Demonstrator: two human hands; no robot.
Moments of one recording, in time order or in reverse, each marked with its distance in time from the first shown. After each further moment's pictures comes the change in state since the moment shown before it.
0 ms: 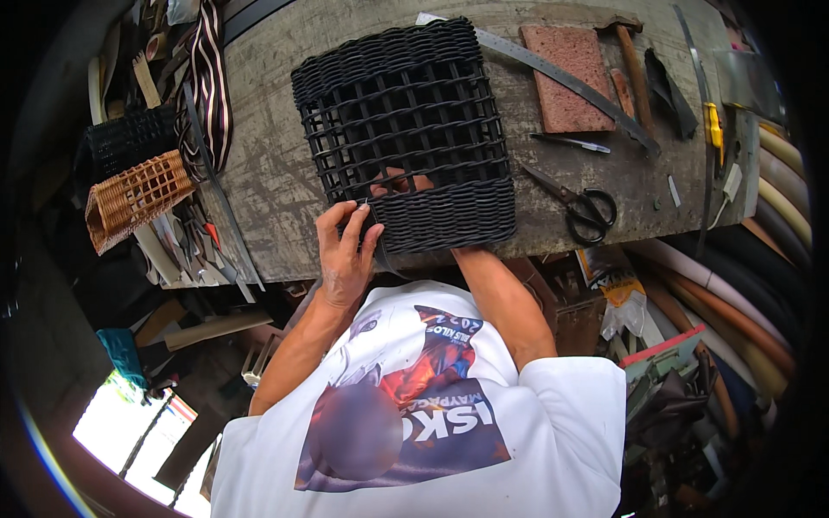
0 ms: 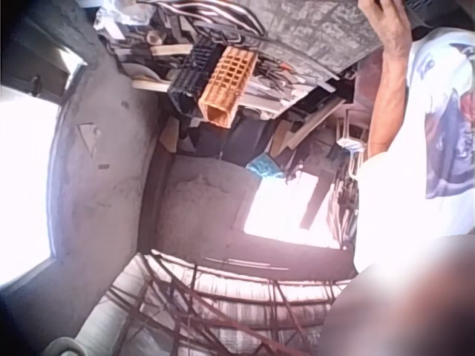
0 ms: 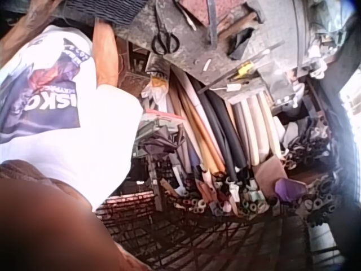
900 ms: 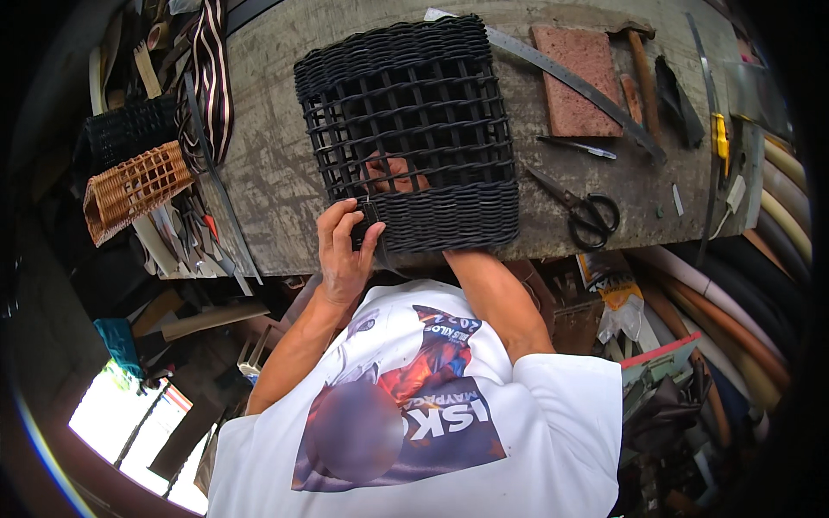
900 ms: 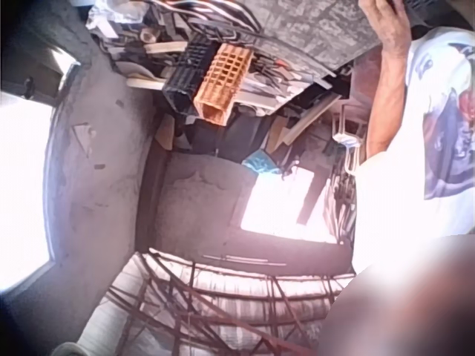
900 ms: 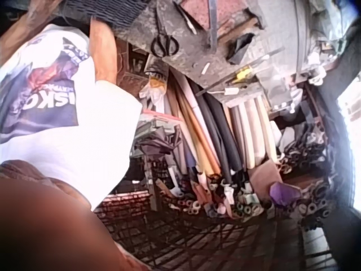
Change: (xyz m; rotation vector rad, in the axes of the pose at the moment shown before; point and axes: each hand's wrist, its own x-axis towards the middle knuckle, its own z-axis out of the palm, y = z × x) left_hand 0.000 -0.005 0.004 -0.010 0.070 0.047; right_hand 0.022 0.005 0.006 0.014 -0.003 -0.023
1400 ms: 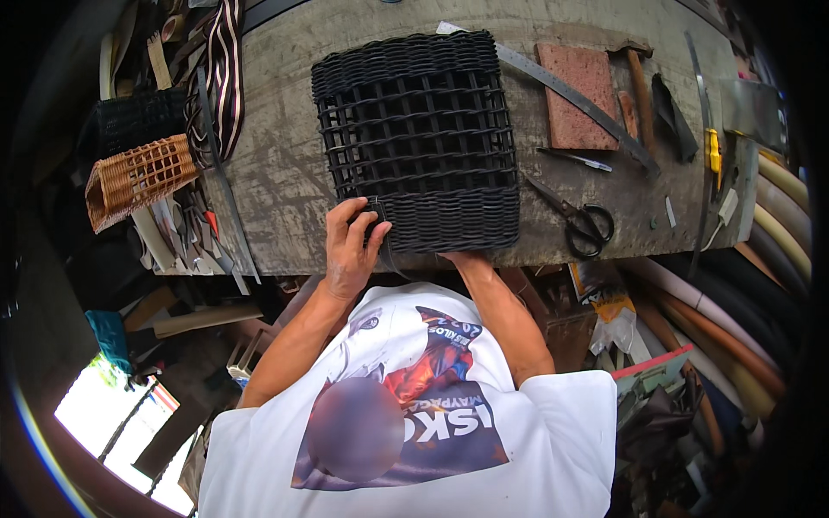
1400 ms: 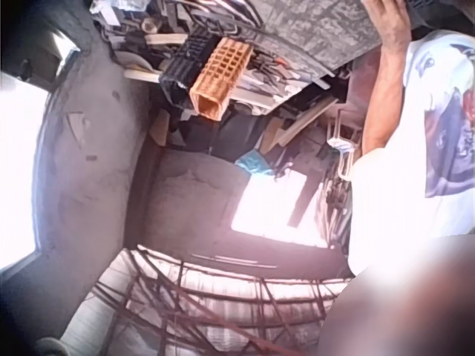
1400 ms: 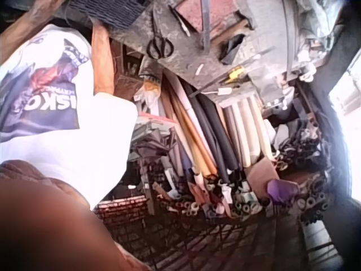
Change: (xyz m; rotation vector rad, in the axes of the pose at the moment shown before) left_hand 0.001 -0.002 -0.002 0.027 -0.048 0.022; right_hand -0.062 0.017 -0.042 -0.338 0.139 -0.103
